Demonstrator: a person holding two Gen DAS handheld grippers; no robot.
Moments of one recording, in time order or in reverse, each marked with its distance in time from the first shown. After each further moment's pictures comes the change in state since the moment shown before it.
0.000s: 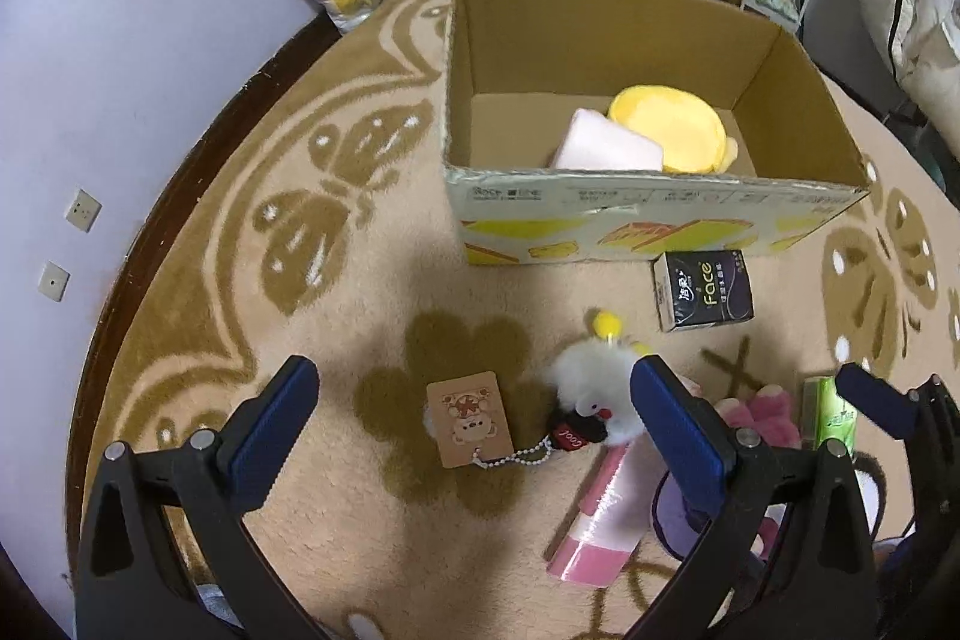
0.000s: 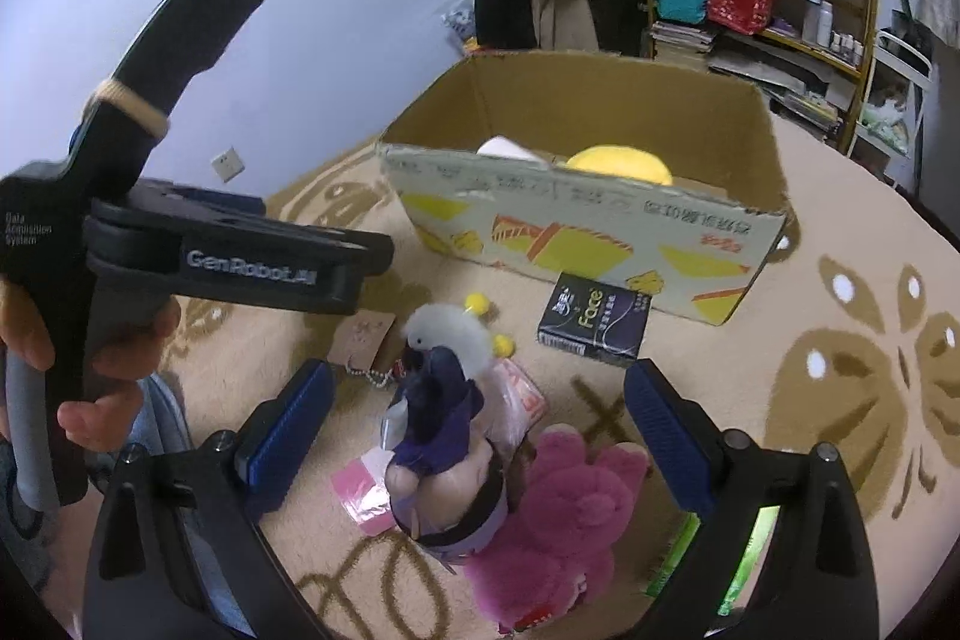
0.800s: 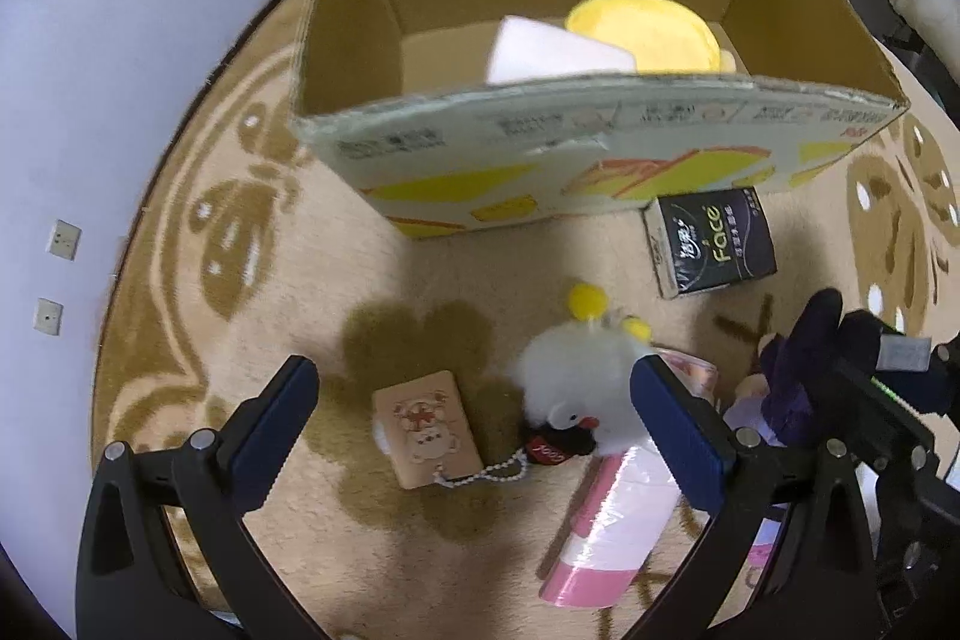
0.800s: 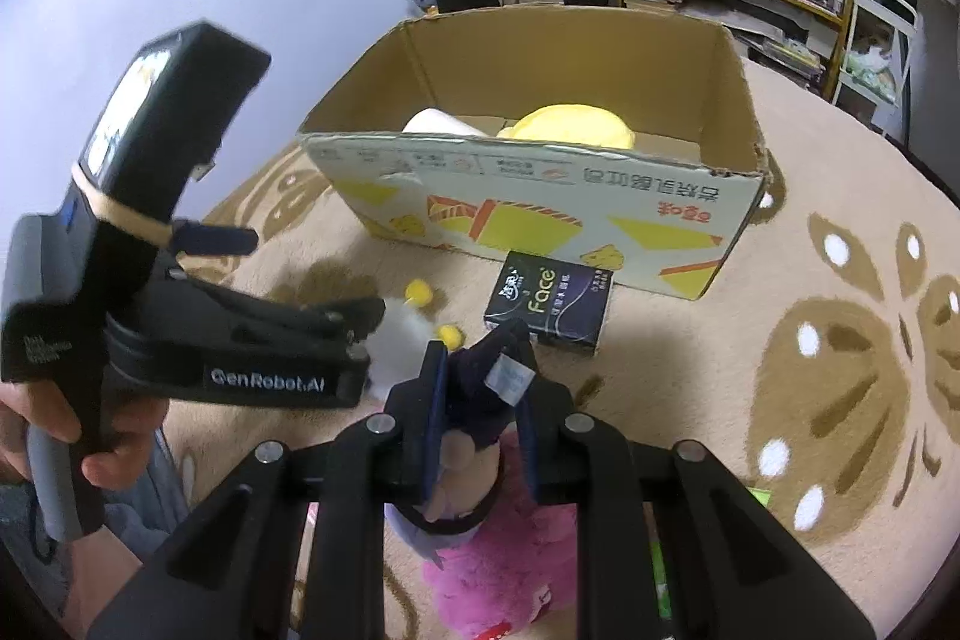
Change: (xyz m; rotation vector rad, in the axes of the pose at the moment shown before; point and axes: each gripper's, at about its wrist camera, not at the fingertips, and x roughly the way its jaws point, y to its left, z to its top) left arm 0.050 -0.030 0.003 0.122 0.121 -0.004; right arm 0.019 -0.035 0.011 0.097 0.081 -0.022
